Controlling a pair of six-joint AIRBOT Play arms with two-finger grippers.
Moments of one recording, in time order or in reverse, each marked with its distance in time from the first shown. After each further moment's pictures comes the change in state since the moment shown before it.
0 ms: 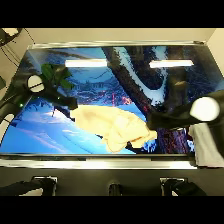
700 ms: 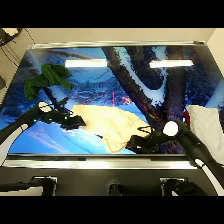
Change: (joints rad) left arm 0.084 -0.116 -0.369 -0.423 0.258 0.121; right arm 0.000 -0.066 -0.447 0.375 -0.307 -0.095
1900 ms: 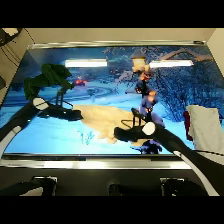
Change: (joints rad) left arm -0.040 0.175 0.071 0.069 0.053 0.066; right arm 0.180 -0.189 0.073 0.198 -0.447 -0.097
